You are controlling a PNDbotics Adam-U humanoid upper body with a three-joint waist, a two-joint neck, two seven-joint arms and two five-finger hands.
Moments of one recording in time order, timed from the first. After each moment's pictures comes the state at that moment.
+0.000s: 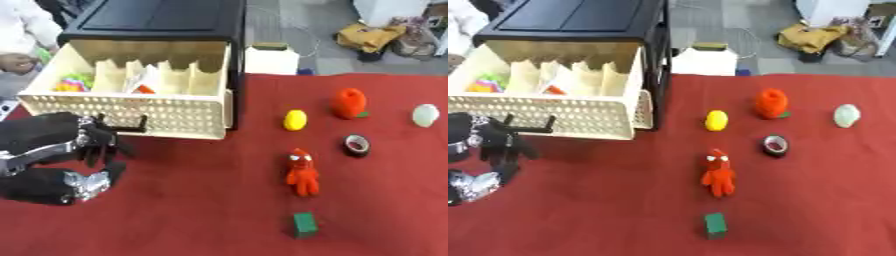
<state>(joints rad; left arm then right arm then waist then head) -0.50 0.94 -0.30 -1.99 -0.36 -0.02 -0.61 -0.09 -0.48 -0.09 -1.99 0.26 -0.38 -0.59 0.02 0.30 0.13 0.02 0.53</state>
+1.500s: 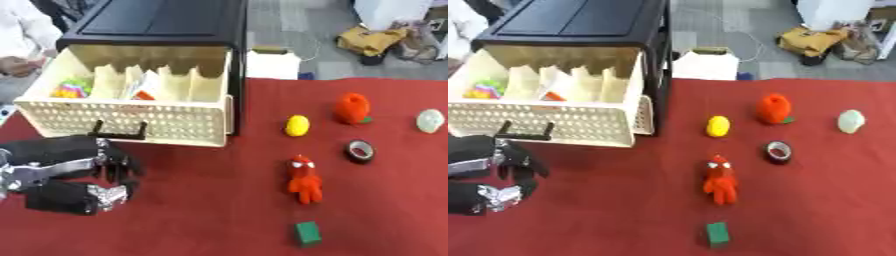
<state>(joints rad) -0.54 0.92 -0.32 -1.99 -0.39 0.15 -0.71 -0.09 -0.44 -0.09 -1.99 0.26 -0.37 -0.56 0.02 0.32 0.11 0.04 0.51</state>
